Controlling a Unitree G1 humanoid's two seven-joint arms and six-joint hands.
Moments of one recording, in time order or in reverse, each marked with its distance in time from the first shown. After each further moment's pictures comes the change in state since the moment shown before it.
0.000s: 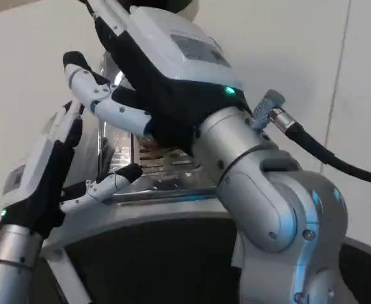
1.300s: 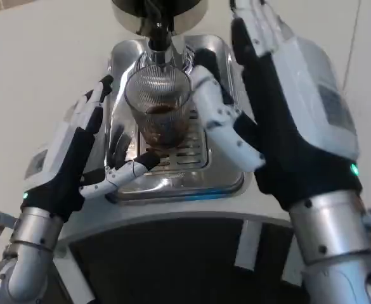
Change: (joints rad) left arm -0.124 -0.013 -0.077 0.135 -0.005 -0.042 0.042; right arm 0.574 -0.034 -0.073 -0.281 0.065 -0.285 -0.571
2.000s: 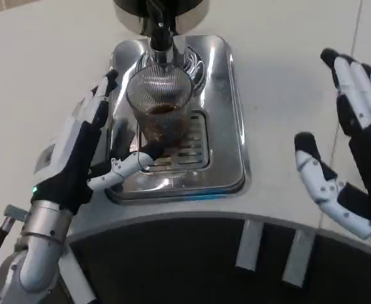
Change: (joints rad) left arm -0.061 -0.037 -0.007 0.078 -0.015 -0.005 -0.001; right arm 0.364 -0.265 -0.446 -0.132 0.097 -0.274 0.105
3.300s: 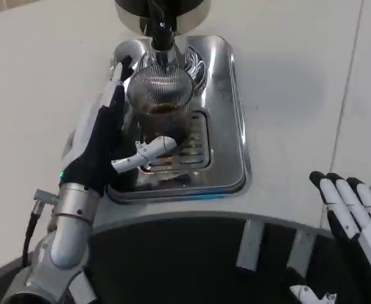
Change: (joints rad) left arm -0.179 -0.121 0.011 0.263 -0.078 -0.098 0.006; right arm 0.376 -0.015 -0.043 0.159 -0.023 -0.252 -0.198
